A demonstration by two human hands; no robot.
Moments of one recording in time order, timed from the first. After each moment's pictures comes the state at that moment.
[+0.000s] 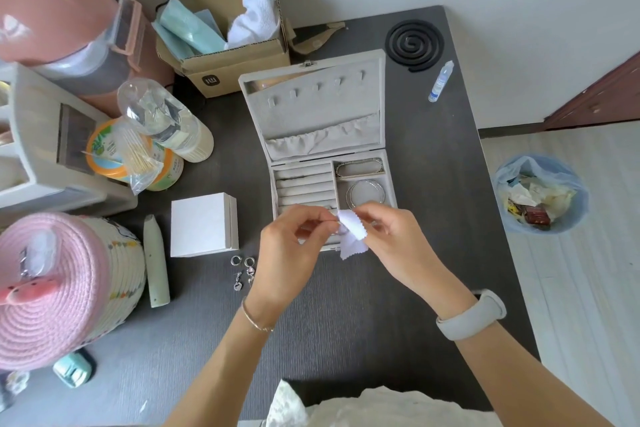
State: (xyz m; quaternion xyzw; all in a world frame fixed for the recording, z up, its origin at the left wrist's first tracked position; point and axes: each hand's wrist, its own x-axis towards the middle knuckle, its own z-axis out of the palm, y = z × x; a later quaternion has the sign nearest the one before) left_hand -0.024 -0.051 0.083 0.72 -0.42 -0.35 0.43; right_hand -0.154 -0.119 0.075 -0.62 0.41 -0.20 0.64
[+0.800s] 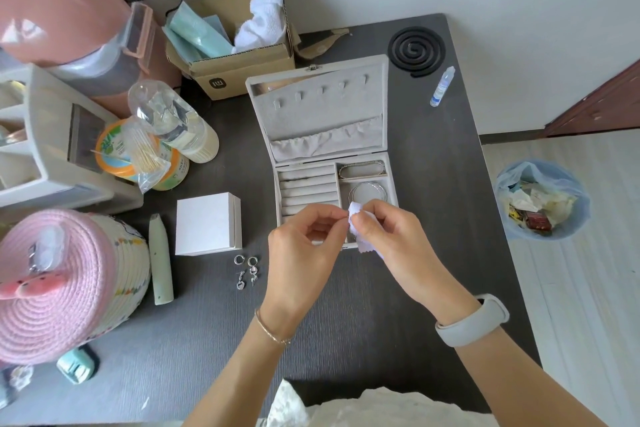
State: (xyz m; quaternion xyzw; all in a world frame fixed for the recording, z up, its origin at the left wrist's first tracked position) left_hand -0.044 -0.050 0.106 0.74 -0.36 -0.33 0.46; right_hand -0.154 -0.111 0.091 -0.56 0.40 -0.24 0.69
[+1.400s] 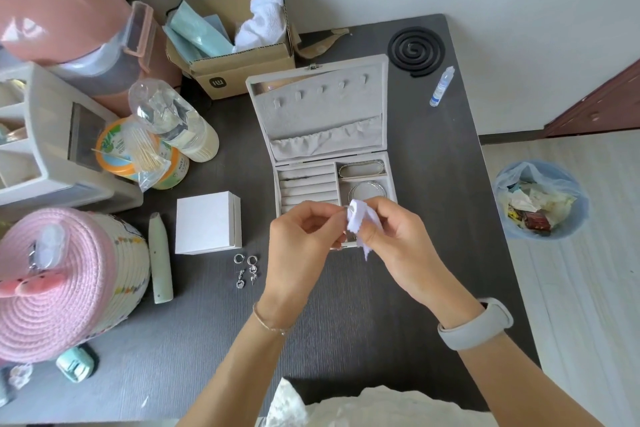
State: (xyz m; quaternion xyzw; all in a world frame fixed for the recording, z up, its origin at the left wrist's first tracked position) left_hand -0.043 -0.056 0.111 0.72 -0.23 -0.44 0.49; right_hand -0.155 -0.108 0.094 -0.57 0.38 -0.25 0.68
